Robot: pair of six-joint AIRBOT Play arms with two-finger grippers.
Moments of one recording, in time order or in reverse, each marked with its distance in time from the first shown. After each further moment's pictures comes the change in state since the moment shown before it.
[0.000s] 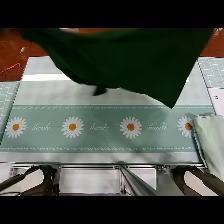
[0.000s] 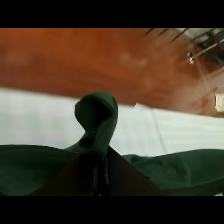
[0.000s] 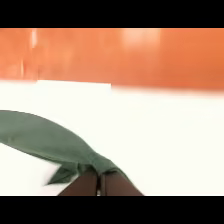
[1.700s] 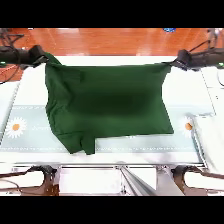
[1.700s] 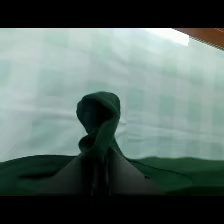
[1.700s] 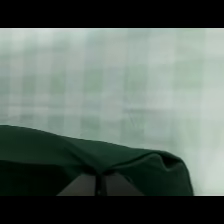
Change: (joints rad) left arm -0.132 -0.282 -0.208 0.450 0.193 -0.120; right arm 0.054 -0.402 -0.357 0.003 -0.236 -0.017
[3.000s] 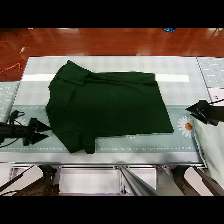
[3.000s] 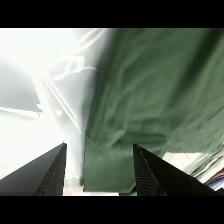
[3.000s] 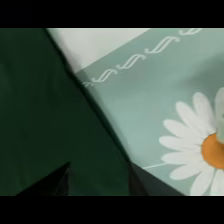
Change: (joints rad) left arm 0.542 0.351 -0.965 -0.023 -0.365 0.146; right arm -0.449 0.539 -0.777 -0.053 0.113 -0.058
